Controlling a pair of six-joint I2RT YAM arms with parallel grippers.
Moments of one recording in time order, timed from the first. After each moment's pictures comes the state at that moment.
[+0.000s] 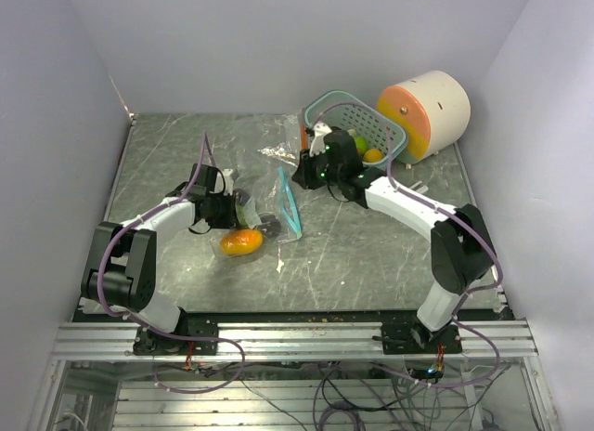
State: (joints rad) left arm -0.23 1.54 0.84 -0.31 0.32 -0.17; right arm 0.59 1.72 1.27 -0.05 -0.18 0.23
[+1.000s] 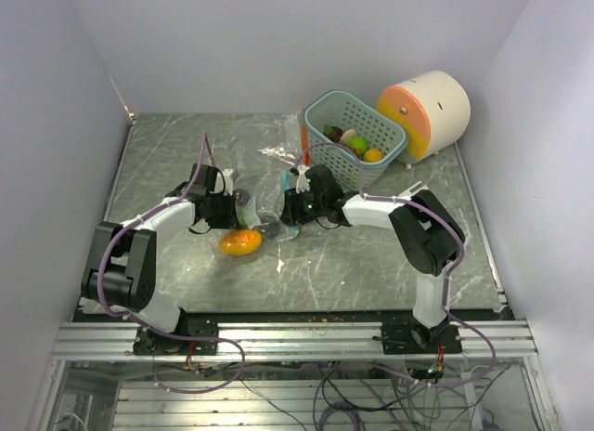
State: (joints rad) left arm -0.23 1.54 0.84 -0.31 0.32 -0.17; right arm 0.67 1.96 1.13 0.08 -0.31 0.34
